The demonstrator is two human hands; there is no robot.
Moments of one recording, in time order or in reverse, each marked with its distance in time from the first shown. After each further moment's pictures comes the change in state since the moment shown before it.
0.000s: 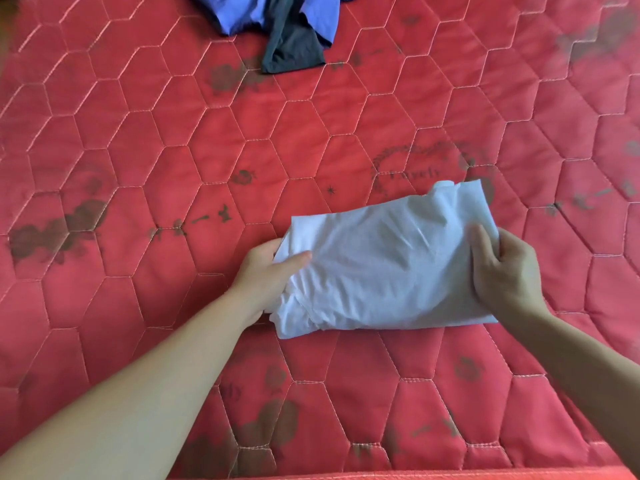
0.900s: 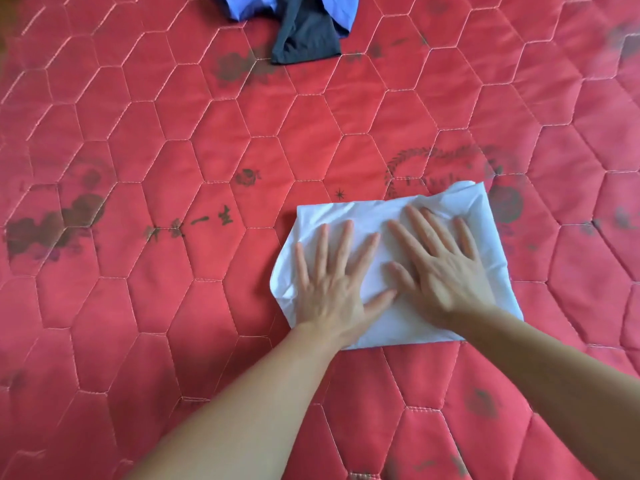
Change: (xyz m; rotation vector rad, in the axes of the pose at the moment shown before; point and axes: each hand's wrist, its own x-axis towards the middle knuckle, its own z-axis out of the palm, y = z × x) left_hand 0.025 -0.033 0.092 1.110 0.267 0.547; right_hand 0.026 0.014 0.066 -0.723 -0.305 -0.734
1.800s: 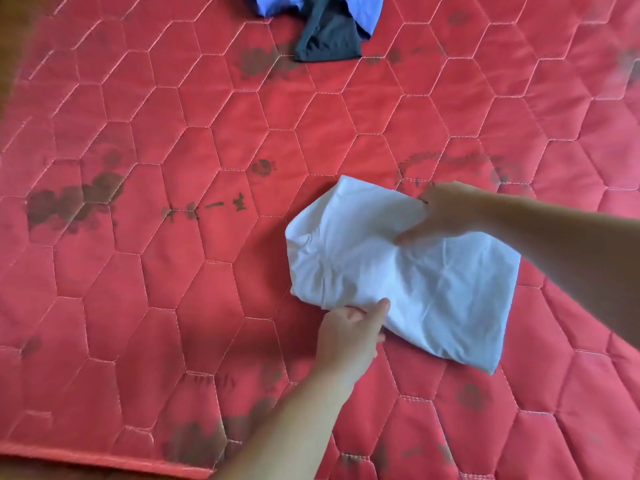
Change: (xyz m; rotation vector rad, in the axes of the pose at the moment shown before) left_hand -0.052 0.041 -0.041 -1.256 -0.284 -0.796; right_hand 0.098 0.006 -0.075 0.023 -0.577 0.155
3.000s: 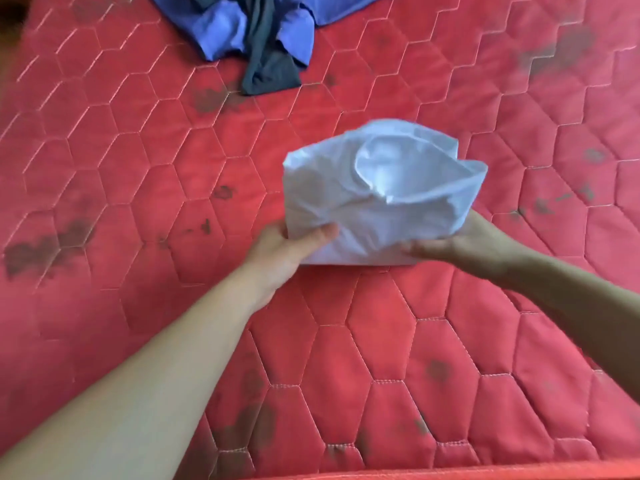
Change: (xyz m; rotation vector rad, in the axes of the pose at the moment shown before) left_hand 0.012 0.103 -0.048 0.099 -0.210 0.384; right_hand -0.121 0.039 0.022 1.146 0.191 -0.219
